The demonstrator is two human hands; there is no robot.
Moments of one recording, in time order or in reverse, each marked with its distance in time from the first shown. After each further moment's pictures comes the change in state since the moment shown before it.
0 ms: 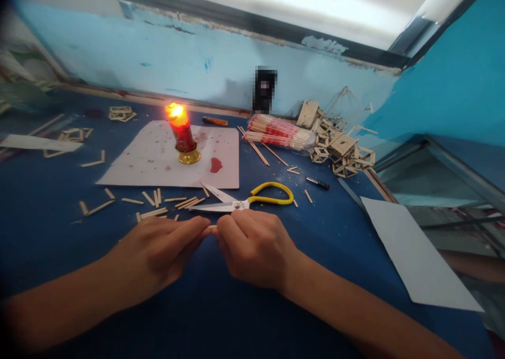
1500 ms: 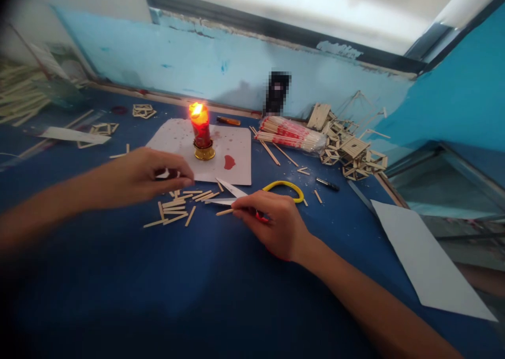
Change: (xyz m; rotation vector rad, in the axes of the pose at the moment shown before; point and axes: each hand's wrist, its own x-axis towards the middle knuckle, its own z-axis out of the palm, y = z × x) left_hand 0.021 -0.078 -0.070 -0.151 -0.323 -0.322; right_hand 0.003 0.022 0.001 0.452 -0.033 0.235
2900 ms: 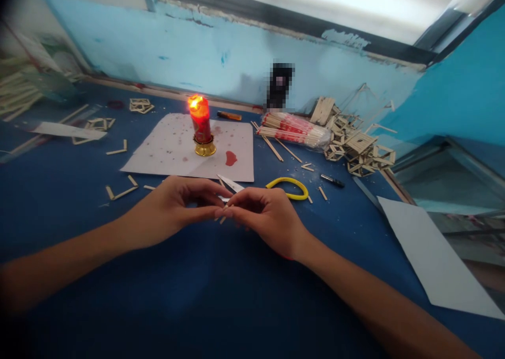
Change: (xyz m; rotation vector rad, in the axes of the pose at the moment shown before) left_hand -0.001 0.044 0.058 -0.888 0.018 -0.133; right_hand 0.008 -0.005 0.015 0.570 -0.078 0.508
